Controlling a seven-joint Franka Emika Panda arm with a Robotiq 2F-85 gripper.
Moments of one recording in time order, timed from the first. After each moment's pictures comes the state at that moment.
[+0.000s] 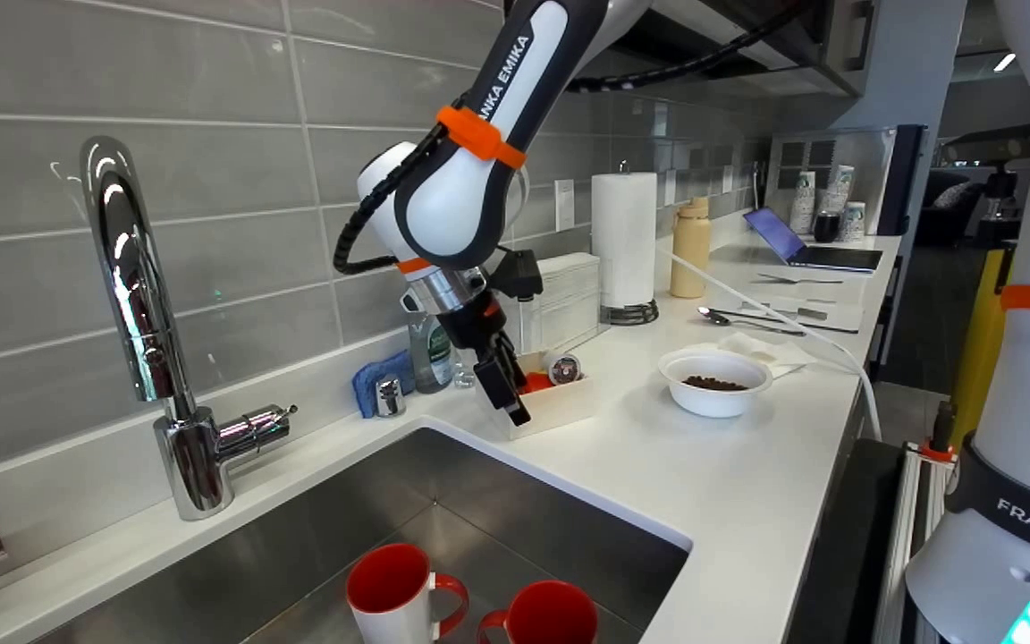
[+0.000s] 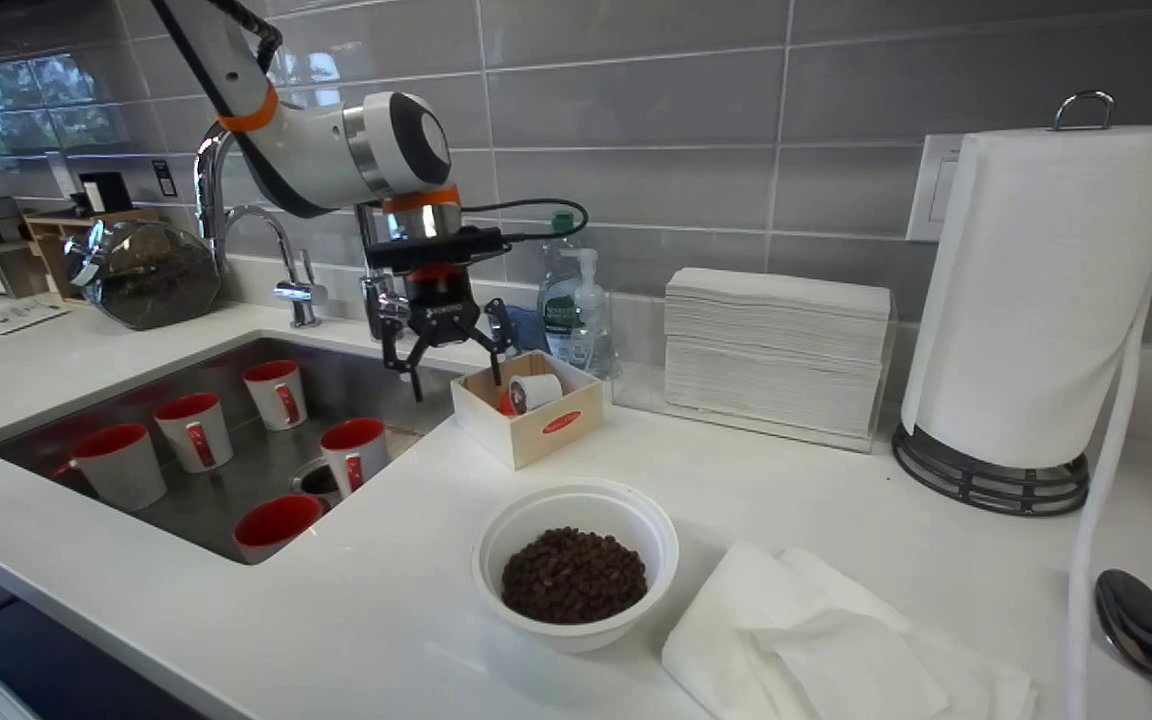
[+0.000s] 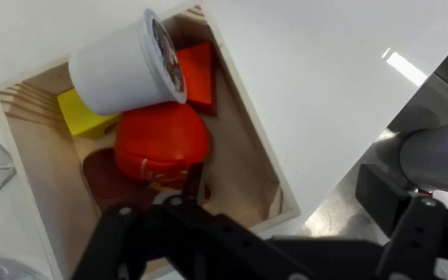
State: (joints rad) arm 0.09 0.38 0.12 -2.13 -0.38 2.13 -0.29
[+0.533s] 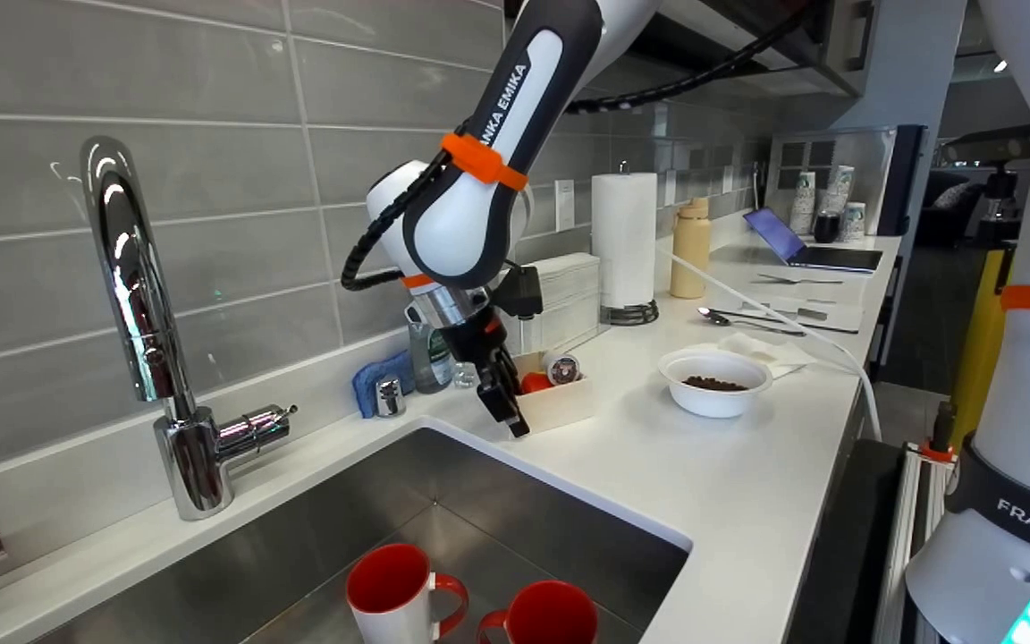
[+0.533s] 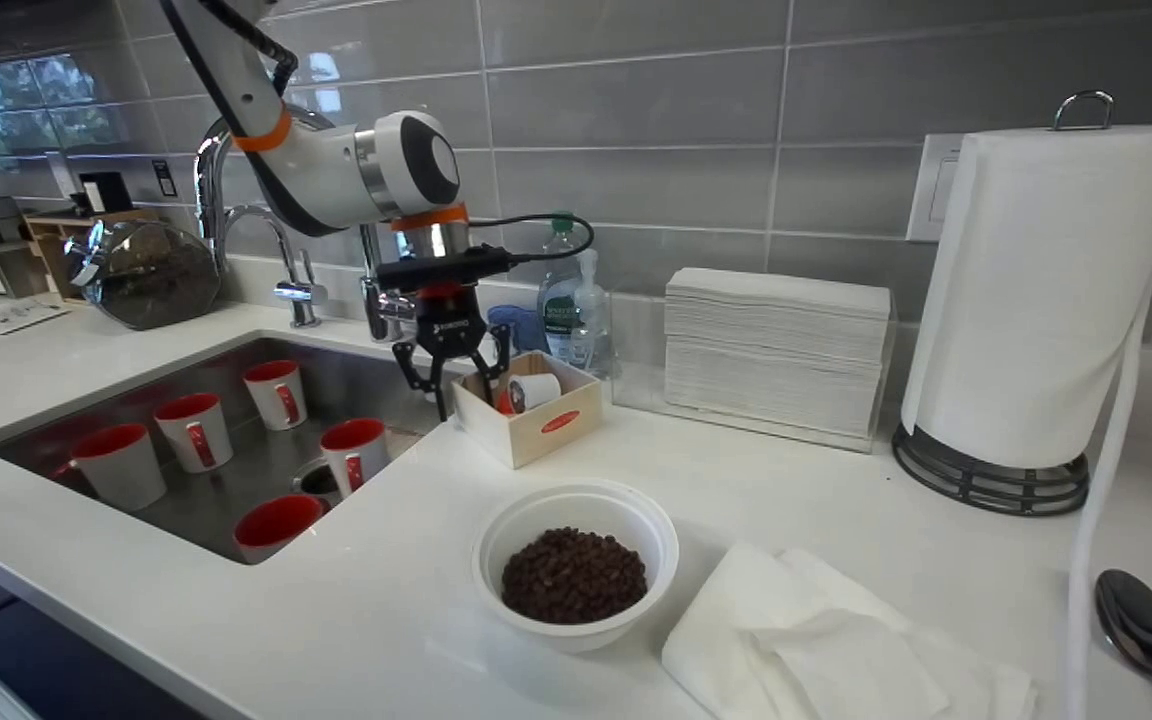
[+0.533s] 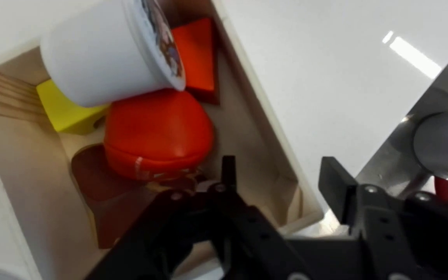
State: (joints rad) arm 0.09 0.42 0.10 -2.13 -0.37 2.20 -0.27
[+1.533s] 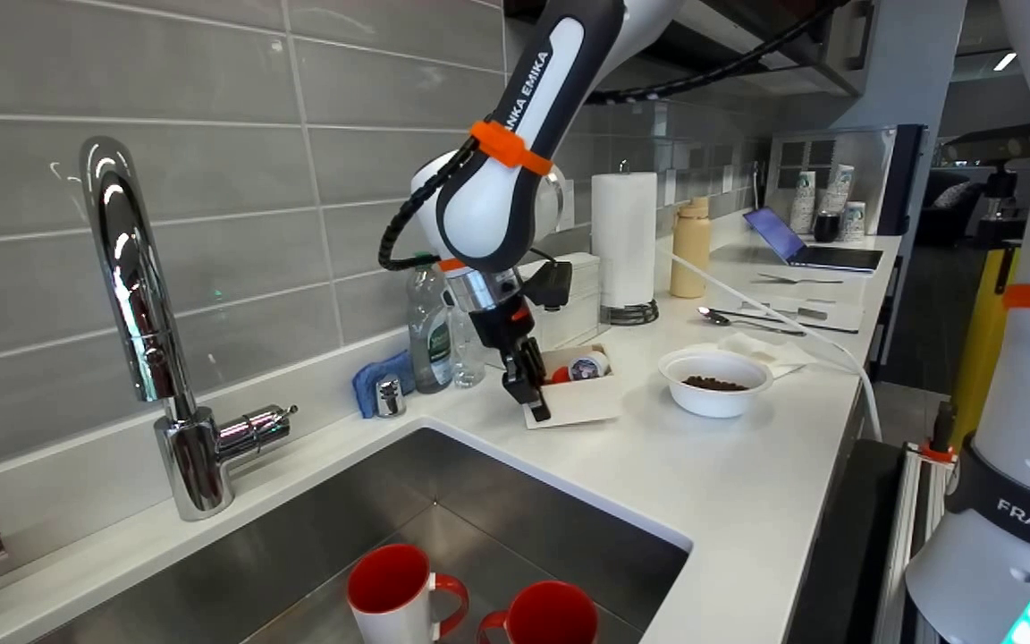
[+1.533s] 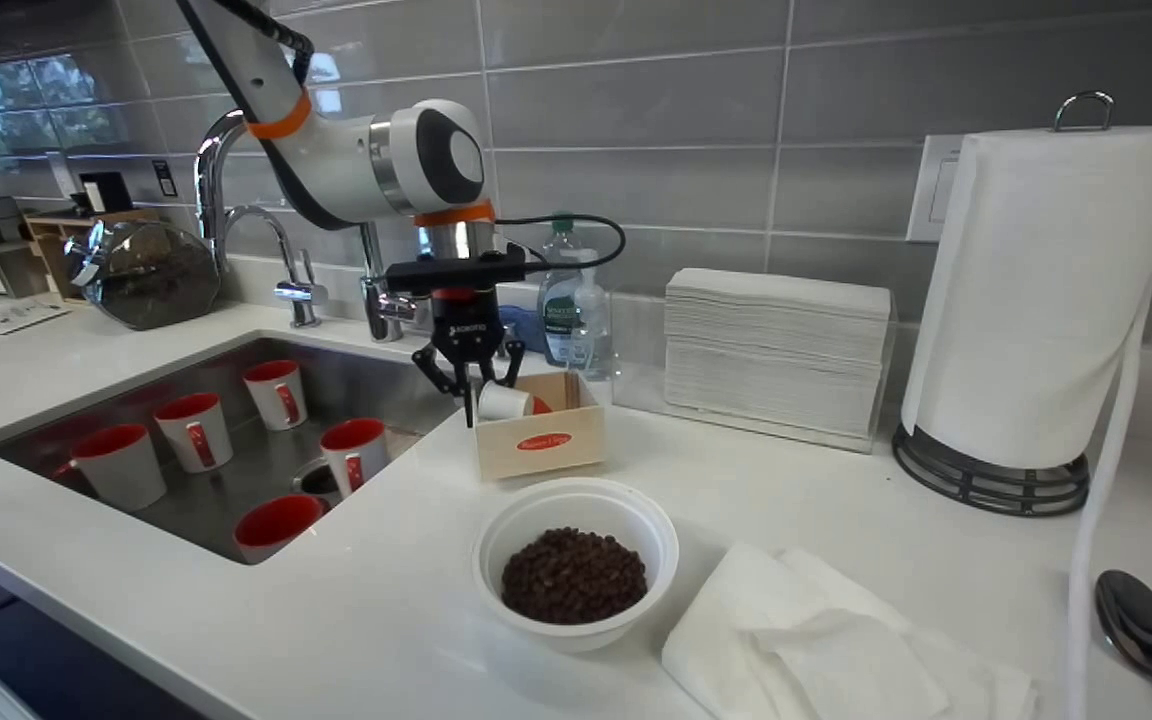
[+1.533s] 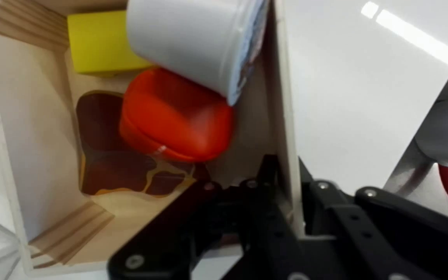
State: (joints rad) arm 0.03 0.36 0.08 -2.21 -0.28 2.26 -0.26
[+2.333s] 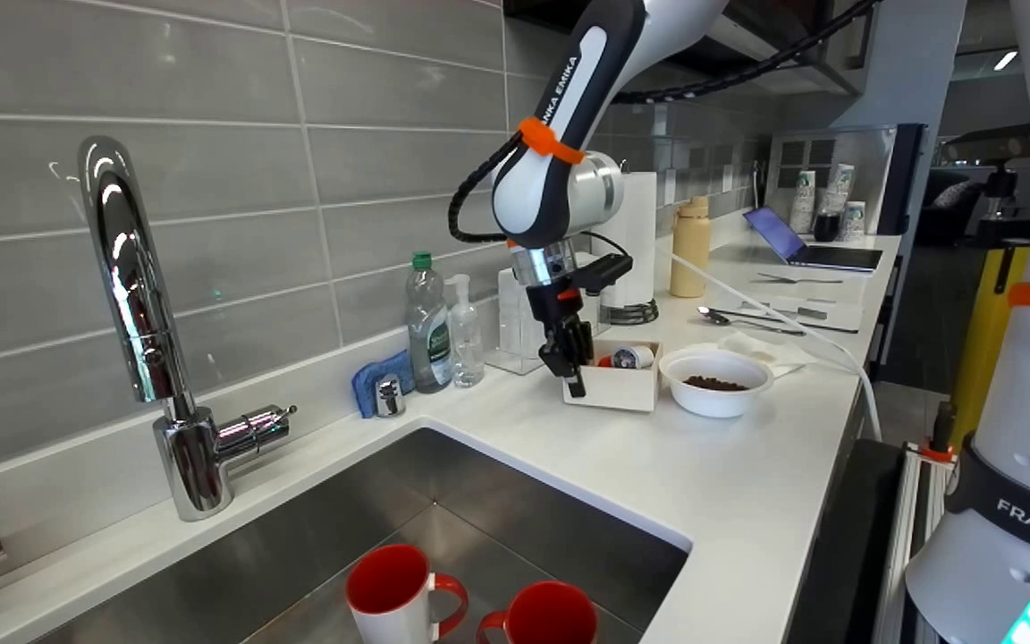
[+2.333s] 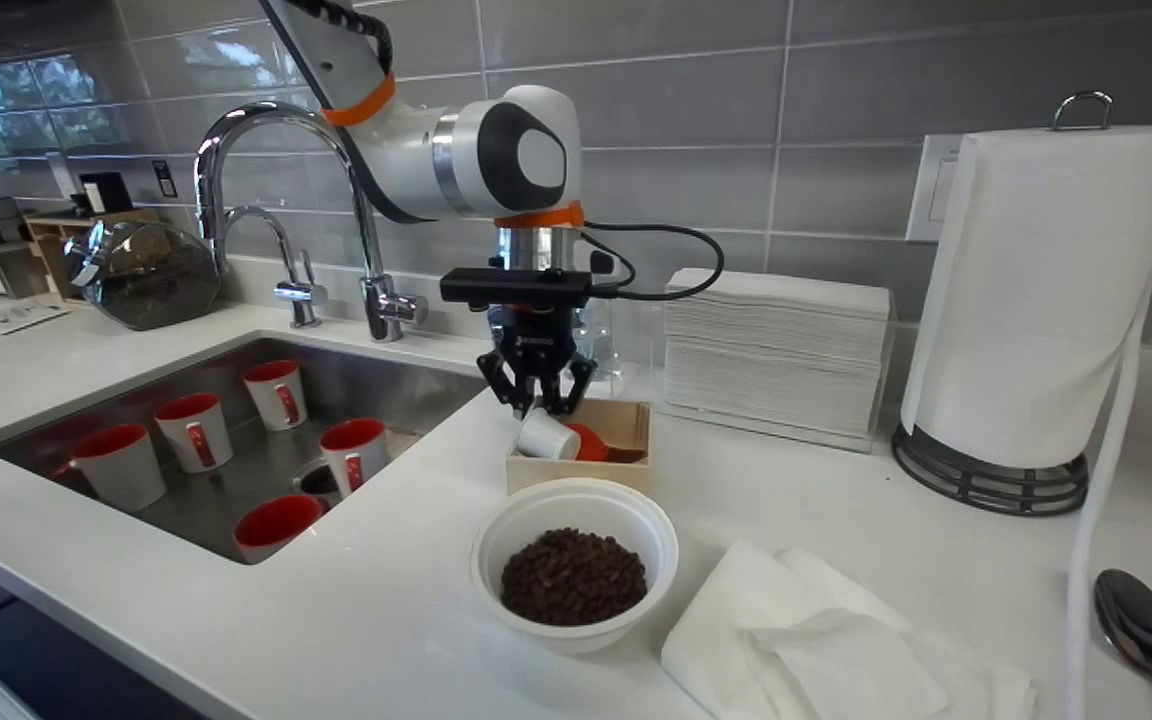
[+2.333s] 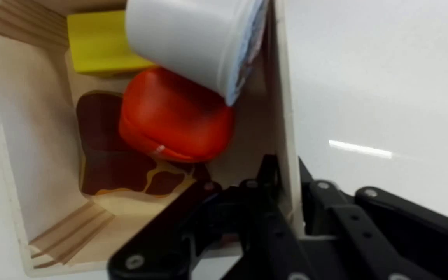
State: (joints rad) arm -0.08 0.33 -0.02 -2.25 -0.13 2.32 -0.24
